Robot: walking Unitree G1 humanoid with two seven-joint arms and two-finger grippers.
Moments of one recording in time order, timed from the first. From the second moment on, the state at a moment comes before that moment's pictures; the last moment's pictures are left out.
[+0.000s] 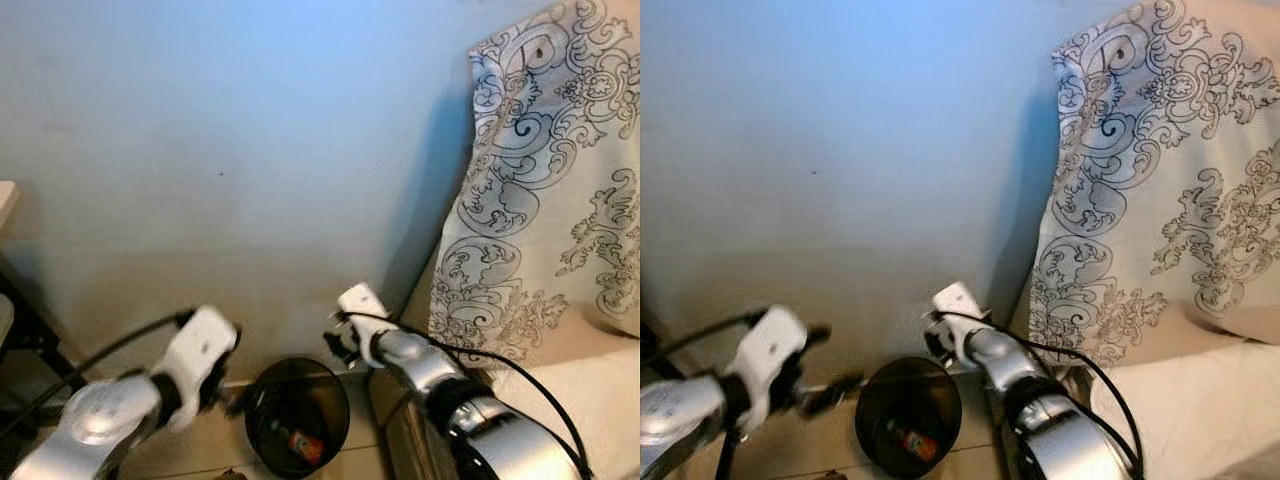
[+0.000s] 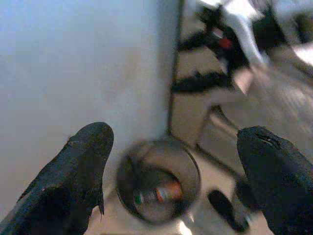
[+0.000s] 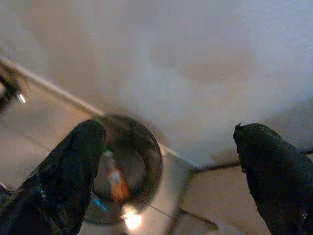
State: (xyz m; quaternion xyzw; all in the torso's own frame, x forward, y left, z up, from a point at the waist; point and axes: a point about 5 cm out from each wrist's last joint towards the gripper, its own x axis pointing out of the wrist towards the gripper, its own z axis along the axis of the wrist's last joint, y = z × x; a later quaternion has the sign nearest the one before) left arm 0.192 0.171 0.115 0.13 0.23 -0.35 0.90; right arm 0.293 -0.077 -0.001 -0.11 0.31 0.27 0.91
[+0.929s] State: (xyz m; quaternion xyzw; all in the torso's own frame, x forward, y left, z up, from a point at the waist) left arm 0.232 0.157 0.129 0.08 0.13 -0.15 0.98; right arm 0.244 -0.145 0.093 0.01 0.21 0.05 0.98
